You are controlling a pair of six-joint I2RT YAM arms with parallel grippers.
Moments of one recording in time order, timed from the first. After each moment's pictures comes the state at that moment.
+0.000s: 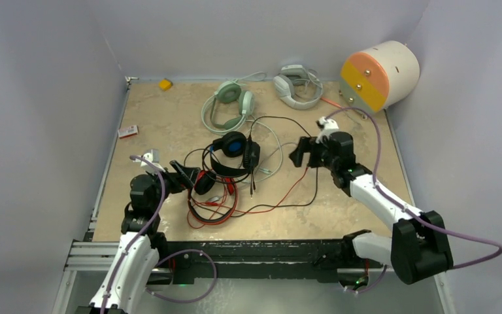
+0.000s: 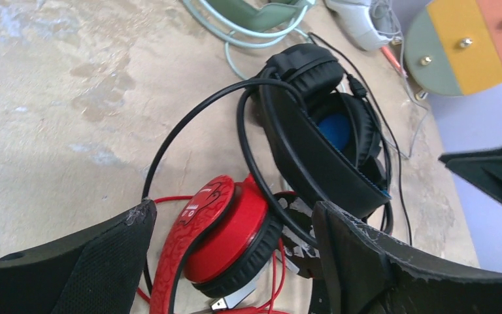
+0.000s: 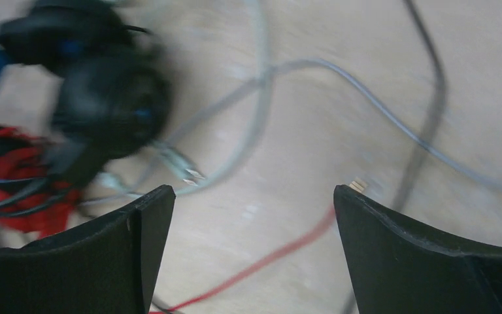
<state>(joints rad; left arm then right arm) -0.05 0.51 0.17 0.04 0.28 -0.61 0.24 1.17 0.55 0.06 -0.19 0.32</state>
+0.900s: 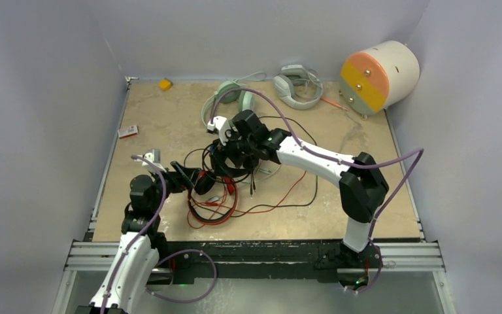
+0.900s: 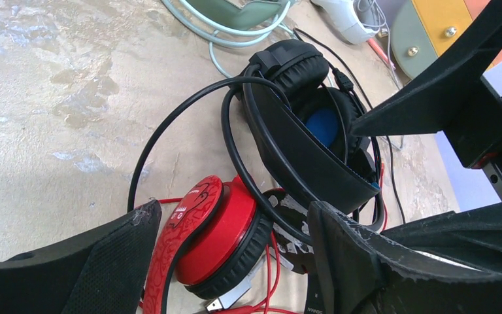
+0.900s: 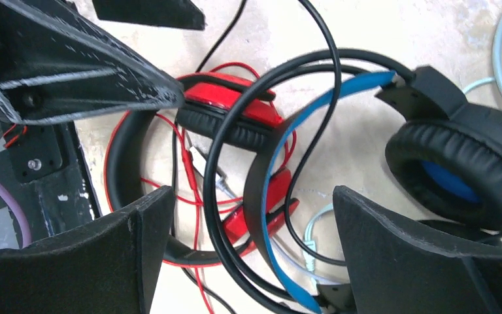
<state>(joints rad) -0.05 0.49 0.16 0.09 0.33 -0.59 0.85 1.81 1.43 -0.34 -0.42 -0.07</state>
